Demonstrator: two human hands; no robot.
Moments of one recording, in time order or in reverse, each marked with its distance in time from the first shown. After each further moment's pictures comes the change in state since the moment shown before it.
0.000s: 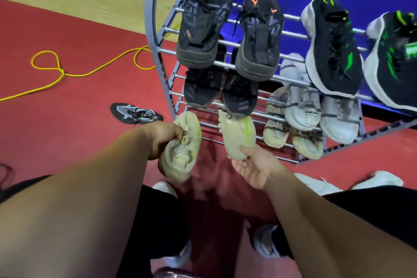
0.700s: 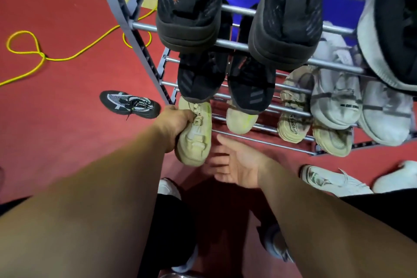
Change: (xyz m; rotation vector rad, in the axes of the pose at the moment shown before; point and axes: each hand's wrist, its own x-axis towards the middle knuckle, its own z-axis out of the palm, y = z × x) left_hand 0.089 0.018 0.025 -0.216 0.192 0.213; right_hand 0.071 0.012 0.025 -0.329 -0.320 0.323
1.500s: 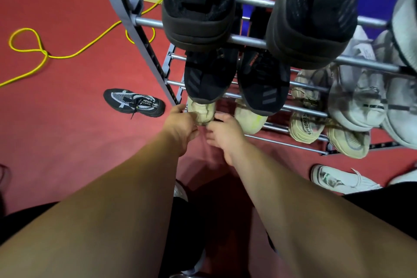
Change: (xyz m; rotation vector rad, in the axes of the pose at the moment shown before) left_hand 0.023 -0.015 0.009 -0.186 0.065 -0.098; right_hand 0.055 -0.039 0.061 -0.134 0.413 -0.475
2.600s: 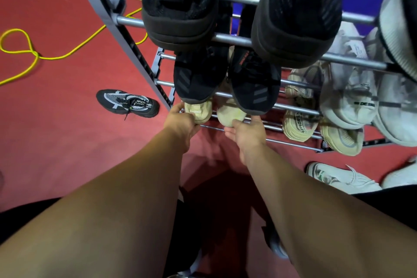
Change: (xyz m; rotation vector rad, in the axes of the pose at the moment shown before) left_hand 0.004 -0.004 0.022 -0.145 0.010 0.018; right_hand 0.009 0.008 -0.054 0.196 0.326 -0.019
